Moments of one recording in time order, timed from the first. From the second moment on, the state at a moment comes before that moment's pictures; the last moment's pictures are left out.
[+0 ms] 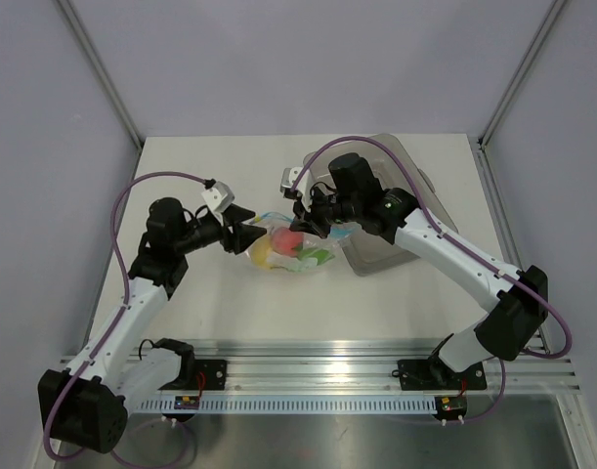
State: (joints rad) left arm -0.24 0.95 0.73 0.03 0.77 0.06; right arm 0.75 1.51 1.44 -0.49 -0.52 -0.42
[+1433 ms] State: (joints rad) left arm -0.20 0.98 0.82 0.04 0.86 -0.10; right arm 0.82 1.65 1.79 -0.58 -0.54 -0.41
